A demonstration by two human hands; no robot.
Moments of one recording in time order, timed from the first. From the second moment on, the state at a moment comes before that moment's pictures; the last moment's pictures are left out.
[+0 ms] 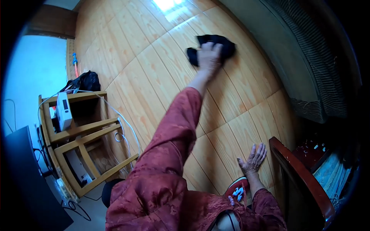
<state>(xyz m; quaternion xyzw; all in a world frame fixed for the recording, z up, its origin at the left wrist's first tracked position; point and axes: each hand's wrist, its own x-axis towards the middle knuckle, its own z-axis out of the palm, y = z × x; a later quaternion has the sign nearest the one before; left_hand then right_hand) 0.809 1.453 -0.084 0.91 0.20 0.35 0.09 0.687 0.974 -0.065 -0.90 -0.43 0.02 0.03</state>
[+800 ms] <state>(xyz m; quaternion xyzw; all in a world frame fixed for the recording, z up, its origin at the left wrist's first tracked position) 0.529 1.587 -0.074 0.92 0.32 0.22 0.02 0.684 0.970 -0.073 -0.90 -0.45 0.00 0.00</state>
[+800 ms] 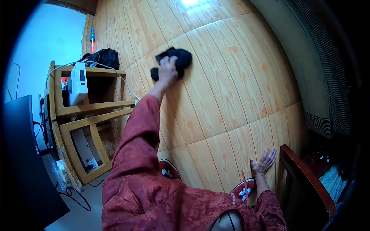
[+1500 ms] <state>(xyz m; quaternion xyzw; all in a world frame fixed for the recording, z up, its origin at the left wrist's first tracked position) 0.423 1.535 -0.103 0.90 0.42 0.10 -0.02 0.683 0.970 -0.073 -0.90 -0.44 0.00 -0.02</state>
